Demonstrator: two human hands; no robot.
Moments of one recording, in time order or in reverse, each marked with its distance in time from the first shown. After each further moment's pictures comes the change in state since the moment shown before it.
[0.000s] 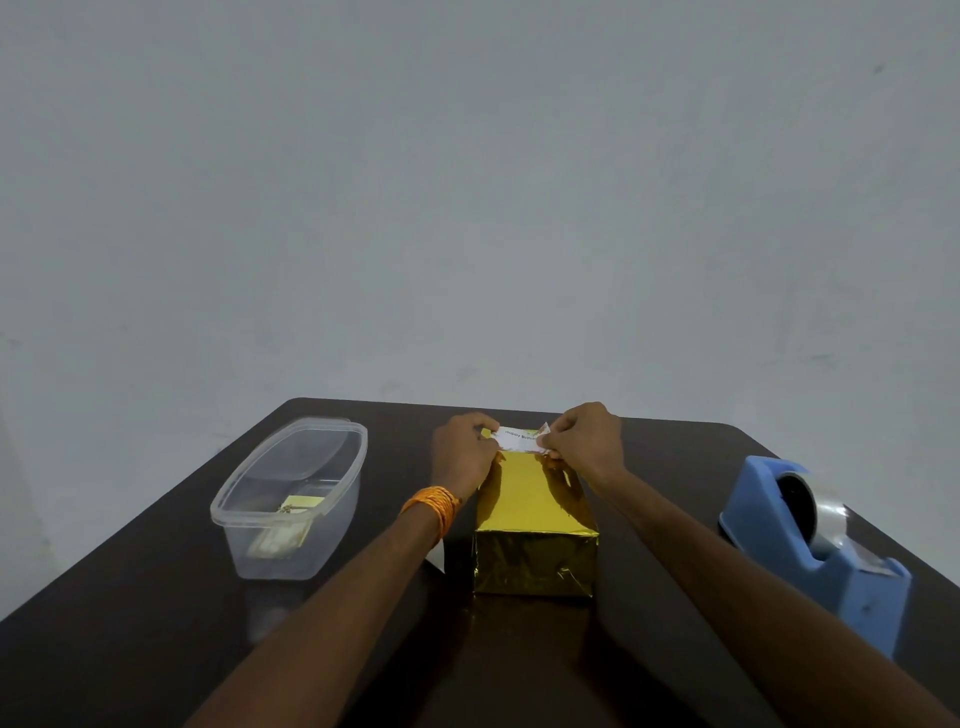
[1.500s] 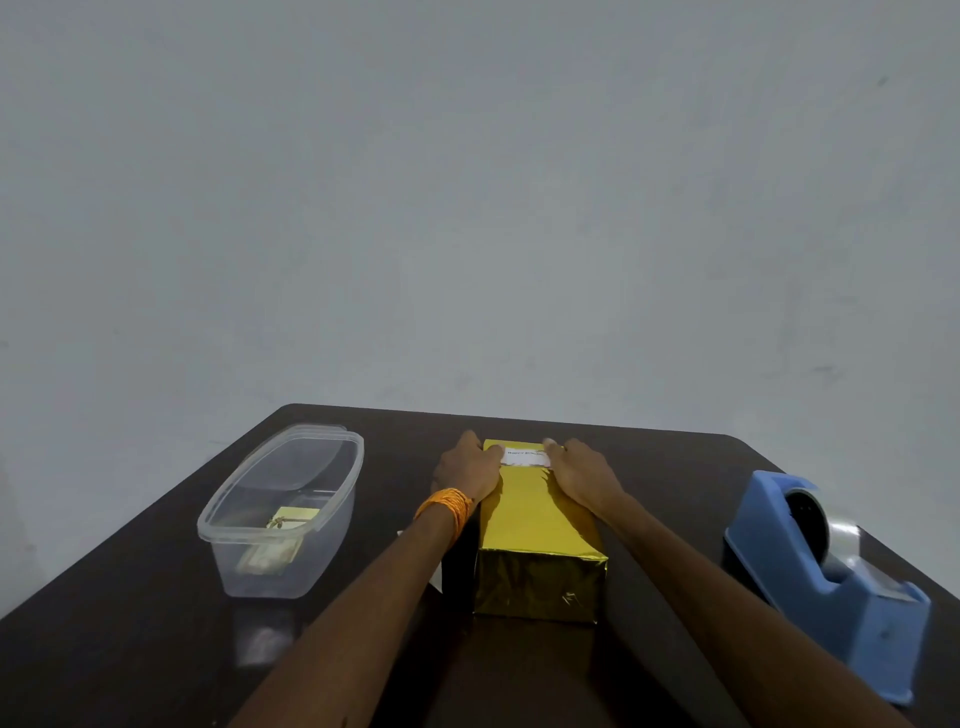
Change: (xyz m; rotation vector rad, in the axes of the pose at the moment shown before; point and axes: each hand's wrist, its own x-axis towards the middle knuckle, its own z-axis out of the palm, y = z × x) left_hand 0.016 -0.007 0.020 0.097 -0.198 -0.327; right_hand 0.021 0.035 0.022 -0.275 -0.257 0.069
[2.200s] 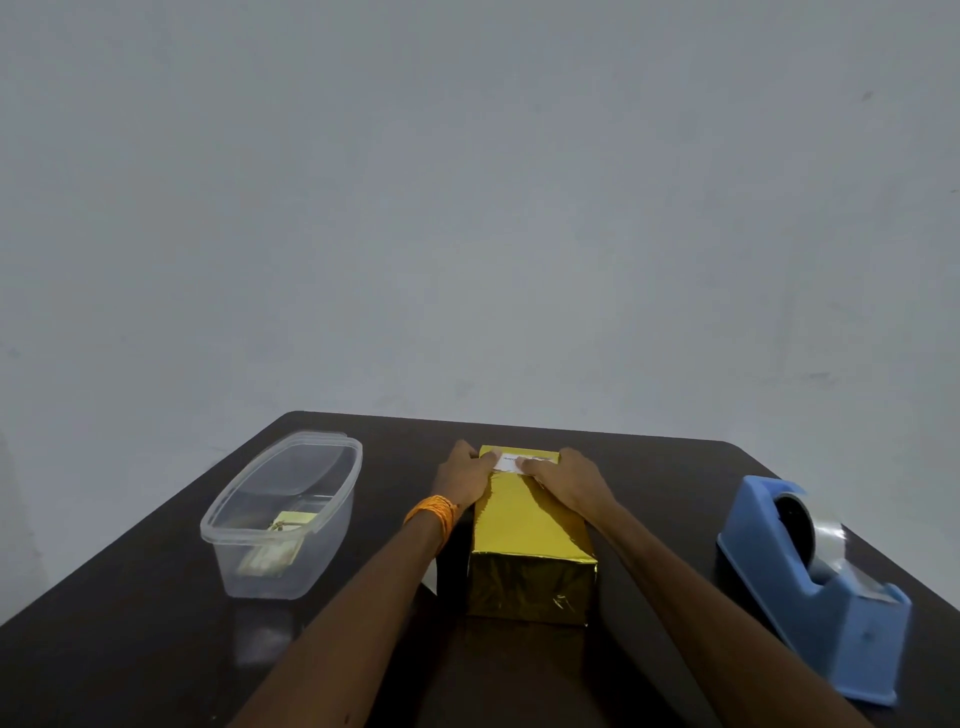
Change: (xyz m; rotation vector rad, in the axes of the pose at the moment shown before) left_hand 0.001 -0.007 0.000 -0.267 -0.092 -0.003; right_hand 0.002 0.001 0.003 0.045 -0.025 0.048
